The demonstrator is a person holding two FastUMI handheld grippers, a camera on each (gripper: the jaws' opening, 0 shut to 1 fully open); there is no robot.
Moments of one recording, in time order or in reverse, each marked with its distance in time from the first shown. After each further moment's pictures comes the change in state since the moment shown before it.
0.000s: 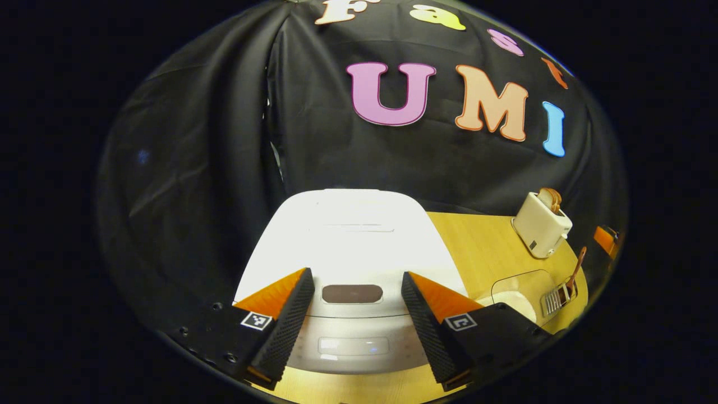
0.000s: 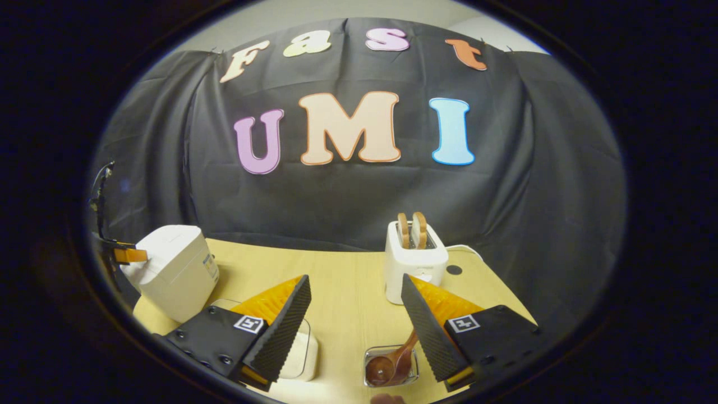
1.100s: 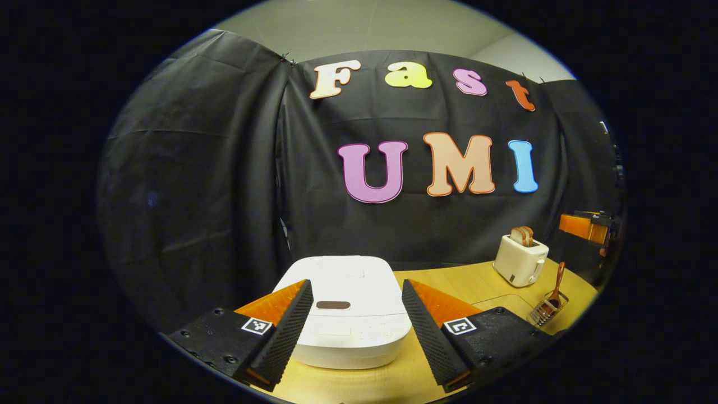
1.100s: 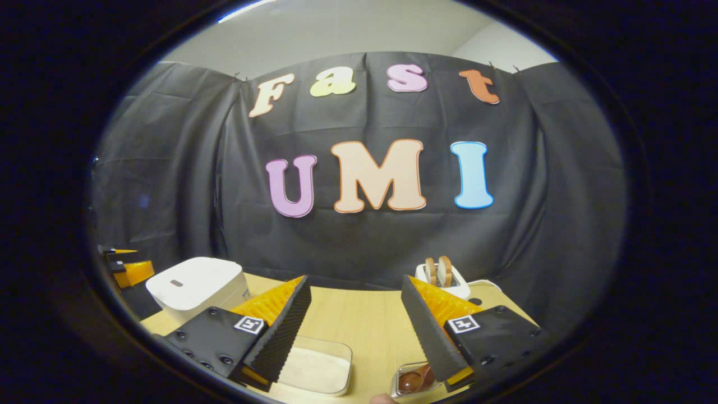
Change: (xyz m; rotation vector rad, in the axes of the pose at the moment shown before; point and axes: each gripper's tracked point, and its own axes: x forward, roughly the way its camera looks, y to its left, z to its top) left arm -0.118 -0.045 0.045 0.042 -0.410 0.015; right arm -0.052 0.063 0.067 0.007 -0.232 0.133
